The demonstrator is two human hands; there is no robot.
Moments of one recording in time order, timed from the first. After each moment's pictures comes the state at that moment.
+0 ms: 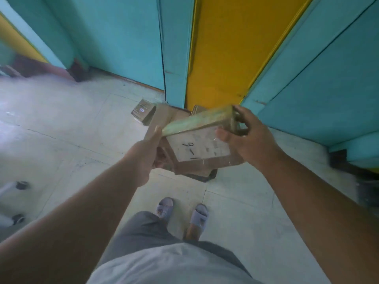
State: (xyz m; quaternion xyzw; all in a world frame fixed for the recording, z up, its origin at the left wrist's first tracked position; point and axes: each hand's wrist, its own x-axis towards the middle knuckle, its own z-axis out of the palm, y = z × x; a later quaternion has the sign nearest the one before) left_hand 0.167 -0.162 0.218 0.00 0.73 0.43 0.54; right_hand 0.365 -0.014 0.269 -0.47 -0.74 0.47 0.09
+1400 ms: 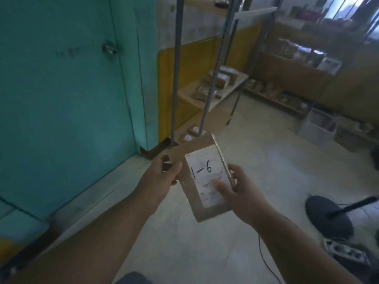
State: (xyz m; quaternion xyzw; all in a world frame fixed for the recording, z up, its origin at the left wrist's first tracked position) left_hand 0.833 -0.014 0.342 0.58 0.41 0.24 0.66; right_hand 0.988 -0.172 0.377 -0.79 -0.33 0.31 0.42
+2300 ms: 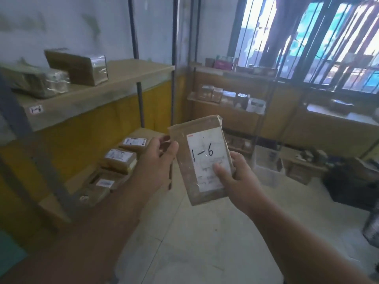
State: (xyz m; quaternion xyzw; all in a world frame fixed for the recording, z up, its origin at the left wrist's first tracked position) left_hand 1.538 0.151 0.486 0.74 0.25 0.29 0.56; right_hand 1.645 -0.033 0.481 -0.75 -0.29 0.14 0.57
